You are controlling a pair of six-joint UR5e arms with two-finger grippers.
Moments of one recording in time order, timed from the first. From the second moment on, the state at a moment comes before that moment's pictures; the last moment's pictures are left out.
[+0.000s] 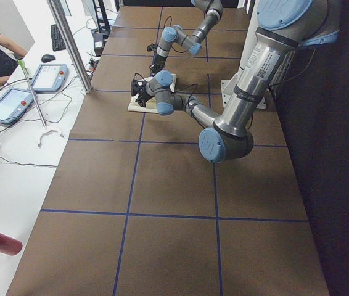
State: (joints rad) left arm -0.69 -2.07 -1.42 -2.50 -1.65 -1.35; right arm 0.58 -0.89 1.43 -1.24 1.63 1.96
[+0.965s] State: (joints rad) left arm -0.69 -2.08 -1.32 -2.68 -2.02 -1.25; right arm 0.59 -0.89 1.43 -1.24 1.62 1.96
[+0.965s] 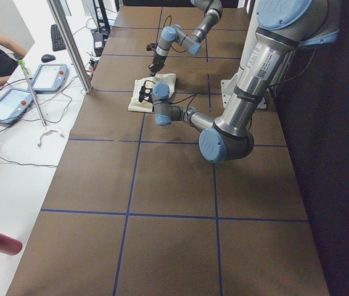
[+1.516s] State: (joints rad) left arm -0.71 -2.13 -1.25 -2.70 -2.02 -1.25; right arm 0.59 -0.89 1.43 -1.24 1.62 1.96
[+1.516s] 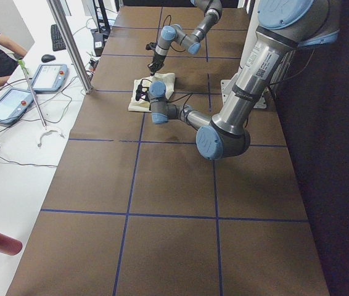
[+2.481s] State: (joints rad) left arm -0.72 -2.15 -1.15 -2.86 -2.13 -1.40; right arm 0.60 -0.89 1.43 -1.24 1.62 1.96
